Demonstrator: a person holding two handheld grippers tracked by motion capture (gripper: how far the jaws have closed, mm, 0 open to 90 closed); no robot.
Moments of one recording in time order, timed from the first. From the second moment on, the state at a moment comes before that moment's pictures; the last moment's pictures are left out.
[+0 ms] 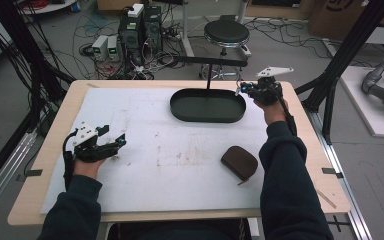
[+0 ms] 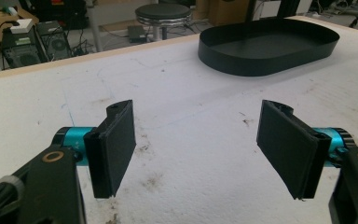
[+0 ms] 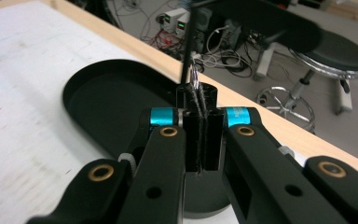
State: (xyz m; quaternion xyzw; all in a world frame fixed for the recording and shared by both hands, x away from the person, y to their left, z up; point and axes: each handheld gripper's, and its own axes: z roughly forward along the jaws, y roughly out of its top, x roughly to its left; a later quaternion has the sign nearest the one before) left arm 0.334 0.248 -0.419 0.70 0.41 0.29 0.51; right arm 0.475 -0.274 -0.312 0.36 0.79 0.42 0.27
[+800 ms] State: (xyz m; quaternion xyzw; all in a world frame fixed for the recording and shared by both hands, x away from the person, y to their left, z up) left arm 0.334 0.250 -0.422 0.69 0.42 0.28 0.51; right arm 0.529 -0.277 -0.314 0.39 0.77 0.42 0.29
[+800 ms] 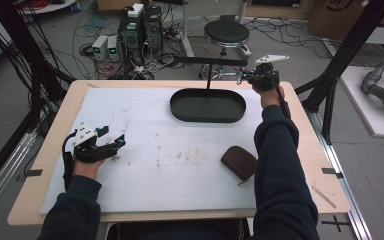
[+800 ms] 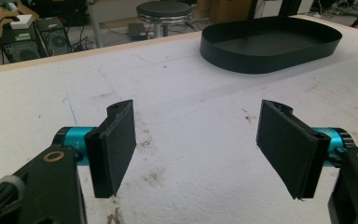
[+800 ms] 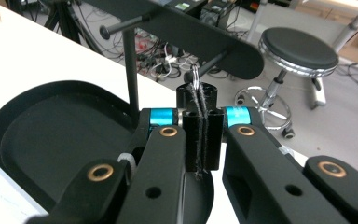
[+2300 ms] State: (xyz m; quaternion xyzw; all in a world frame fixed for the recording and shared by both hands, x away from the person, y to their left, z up) left arm 0.334 0.251 -0.424 0.69 0.42 0.28 0.51; right arm 0.507 -0.294 -0.302 0.43 0.73 0.43 0.31
